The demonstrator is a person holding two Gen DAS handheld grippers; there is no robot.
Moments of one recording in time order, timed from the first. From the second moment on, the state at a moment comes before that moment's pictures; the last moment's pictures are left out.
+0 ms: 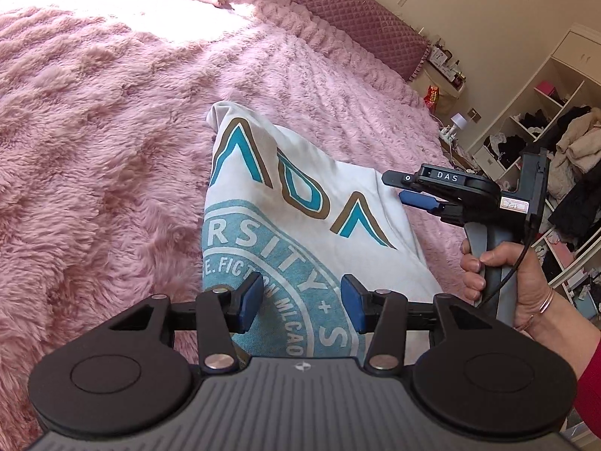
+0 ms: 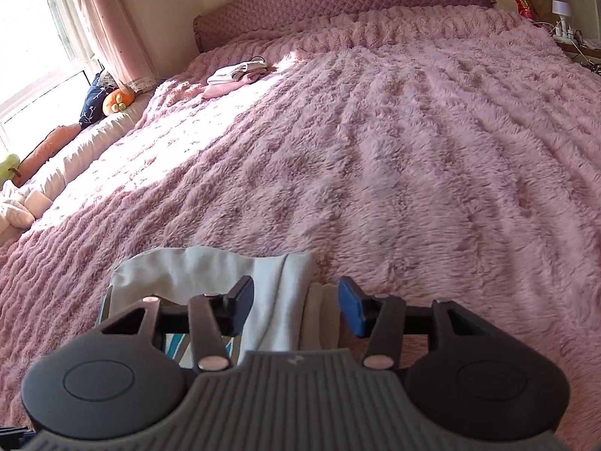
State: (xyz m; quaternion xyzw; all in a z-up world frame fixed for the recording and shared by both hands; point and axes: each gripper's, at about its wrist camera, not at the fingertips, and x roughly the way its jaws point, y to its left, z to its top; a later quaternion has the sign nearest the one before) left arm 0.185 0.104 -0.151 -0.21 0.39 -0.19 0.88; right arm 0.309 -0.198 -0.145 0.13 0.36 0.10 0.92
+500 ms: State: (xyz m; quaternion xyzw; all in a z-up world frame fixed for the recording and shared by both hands) left arm 0.194 0.091 -0.152 -0.18 0.41 -0.18 0.88; right arm 0.329 -0.184 -0.180 0.06 0.37 0.08 0.92
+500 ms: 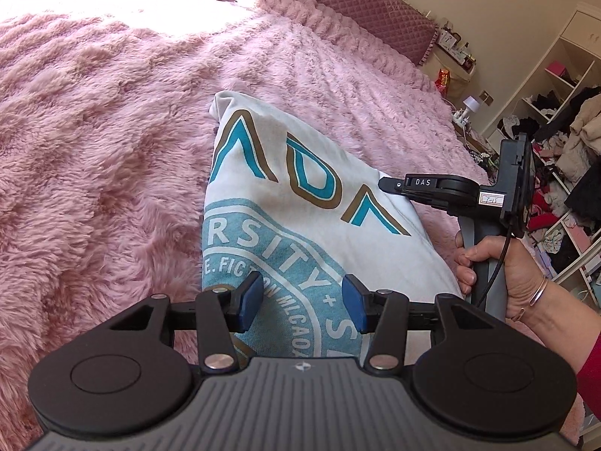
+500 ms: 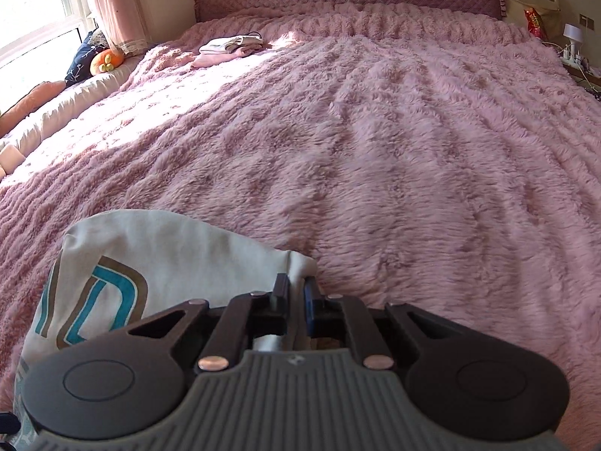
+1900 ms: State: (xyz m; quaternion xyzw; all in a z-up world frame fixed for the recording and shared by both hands) left arm 0.034 0.048 -0.043 -0.04 0.43 0.02 0.90; right arm -0.030 -0.110 -0.056 0.01 0.35 0.04 0.93
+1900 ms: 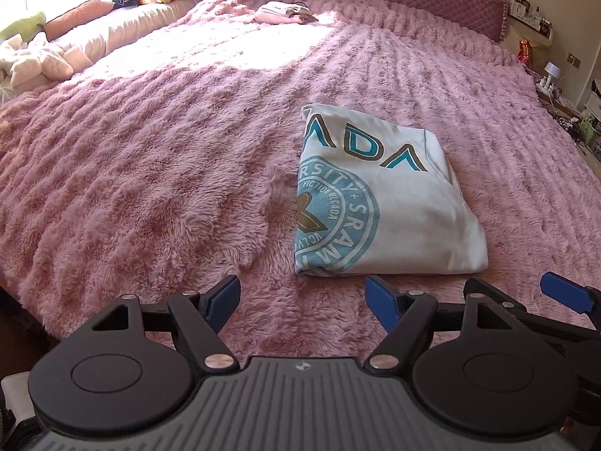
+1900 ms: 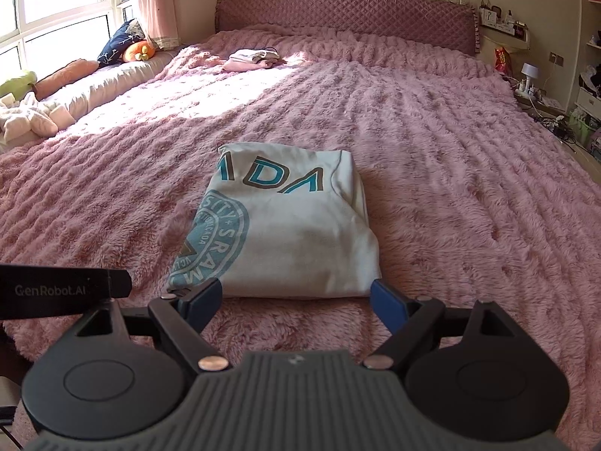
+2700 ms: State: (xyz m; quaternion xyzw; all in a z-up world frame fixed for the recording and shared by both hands) left arm 0.035 0.043 -0.044 -0.03 0.45 0.03 0.89; right arm -0.030 -0.117 -0.056 0.03 0.37 0.04 0.93
